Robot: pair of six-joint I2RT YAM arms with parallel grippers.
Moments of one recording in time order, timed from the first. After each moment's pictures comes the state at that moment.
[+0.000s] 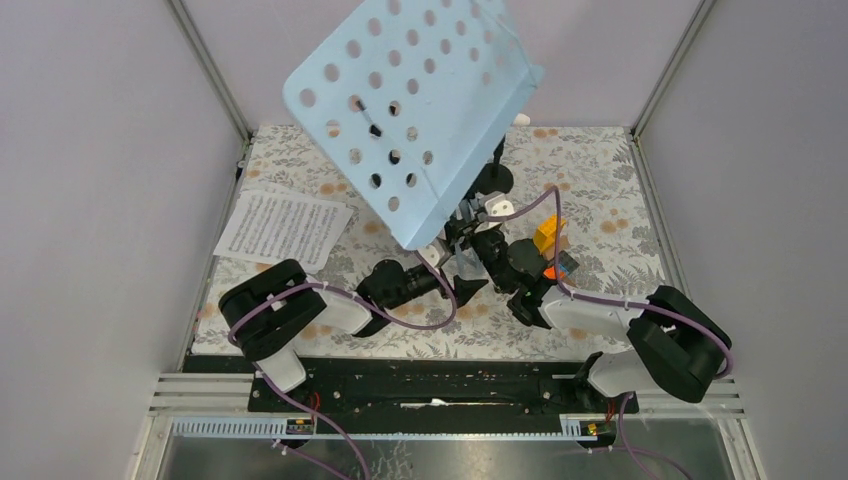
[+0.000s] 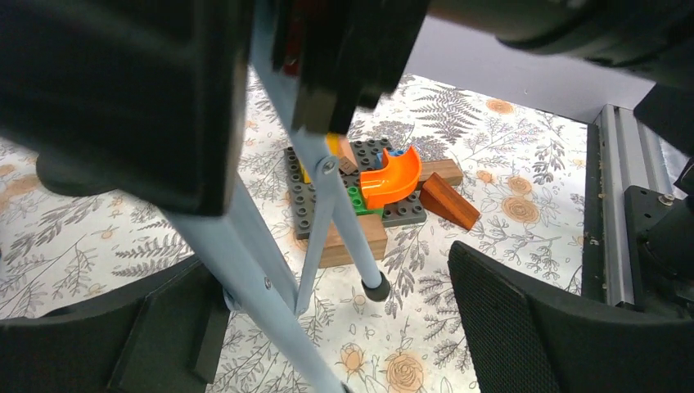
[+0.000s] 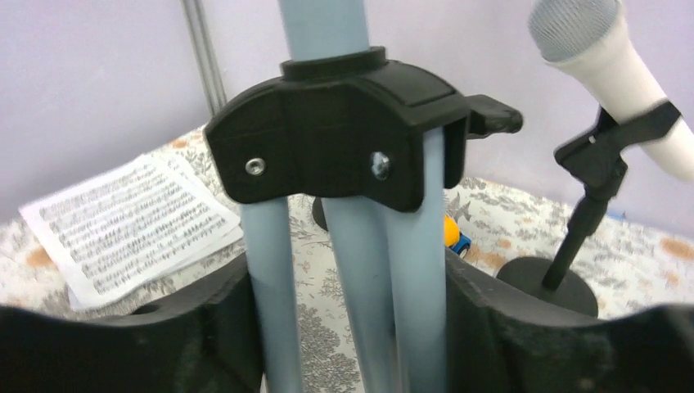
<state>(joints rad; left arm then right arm) -0.93 1.66 0.49 1.26 0.20 -0.10 0.83 1.37 0.55 1.03 0.34 -0.03</state>
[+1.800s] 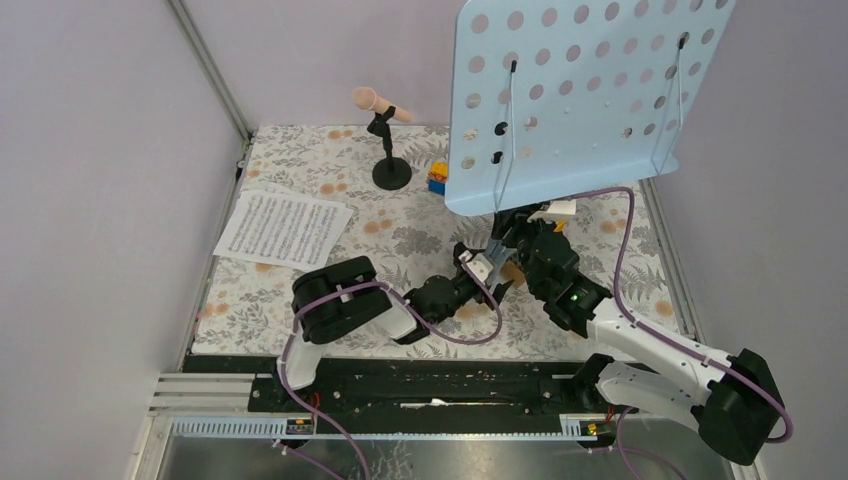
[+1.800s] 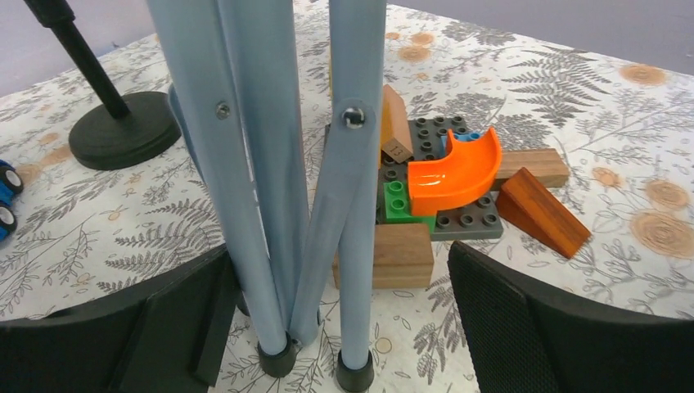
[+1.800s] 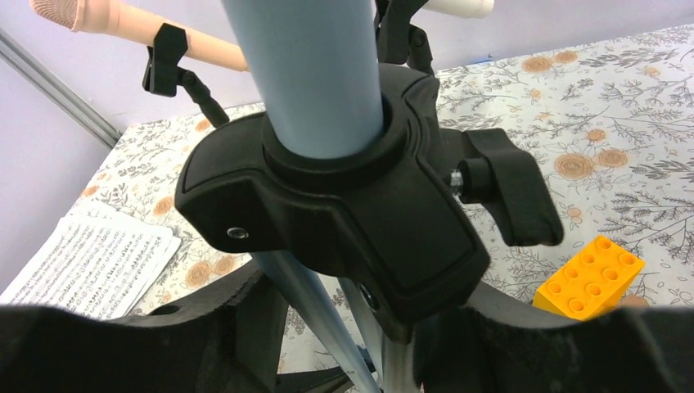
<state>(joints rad) -1.10 2.02 0.73 1.32 -0.18 0.04 0.78 0.98 0.59 0.34 0.62 0.34</state>
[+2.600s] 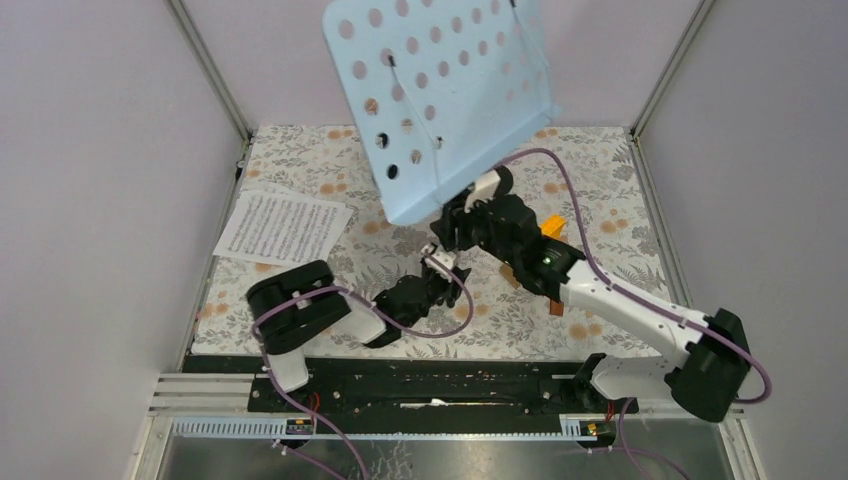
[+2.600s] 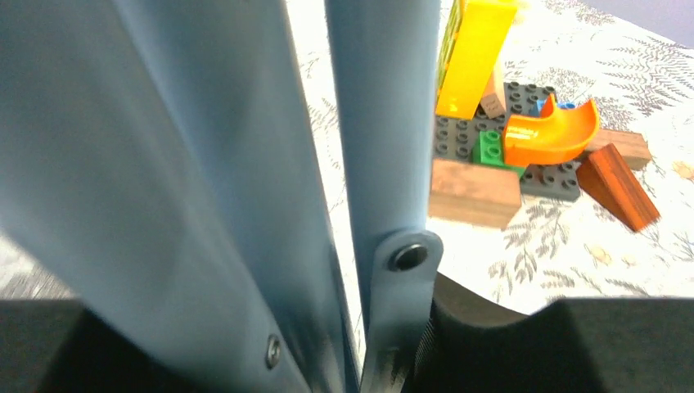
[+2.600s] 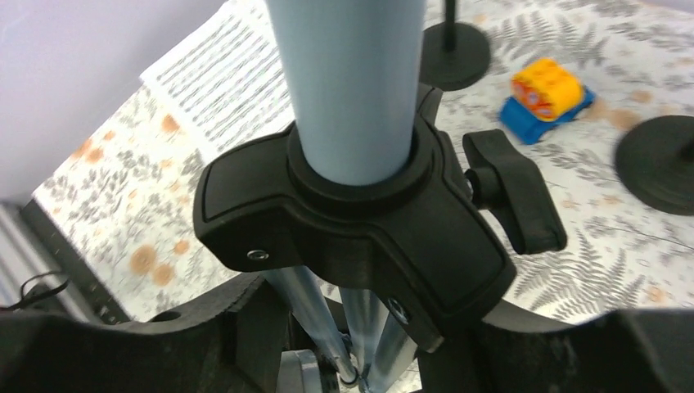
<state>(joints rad) -1.06 1.85 0.58 1.22 -0.32 -0.05 0.82 1.19 0.92 0.02 0.12 0.26</state>
